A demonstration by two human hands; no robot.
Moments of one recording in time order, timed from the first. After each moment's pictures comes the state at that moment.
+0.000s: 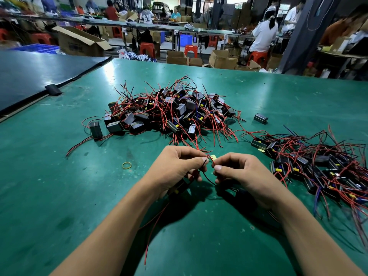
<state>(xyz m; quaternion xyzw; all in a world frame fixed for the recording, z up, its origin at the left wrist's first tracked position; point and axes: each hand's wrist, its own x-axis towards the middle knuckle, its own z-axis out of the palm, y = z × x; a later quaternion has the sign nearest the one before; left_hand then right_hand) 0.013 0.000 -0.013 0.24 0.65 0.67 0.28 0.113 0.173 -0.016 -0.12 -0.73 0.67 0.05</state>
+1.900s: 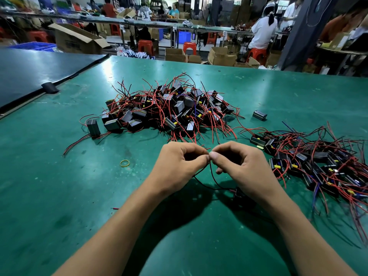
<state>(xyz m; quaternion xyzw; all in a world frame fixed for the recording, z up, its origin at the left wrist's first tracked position) 0.024 0.006 -0.012 0.35 0.73 0.58 0.09 0.117 0.161 -0.007 -0.06 -0.83 0.50 0.22</state>
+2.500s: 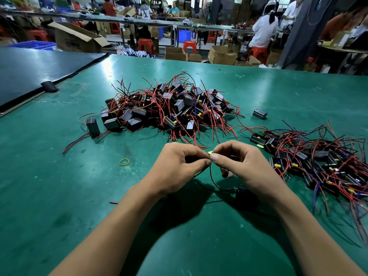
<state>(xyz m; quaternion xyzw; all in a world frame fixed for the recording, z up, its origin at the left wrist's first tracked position) 0.019 0.002 -0.014 0.42 0.73 0.53 0.06 0.117 0.167 -0.004 -0.07 -0.79 0.59 0.13</state>
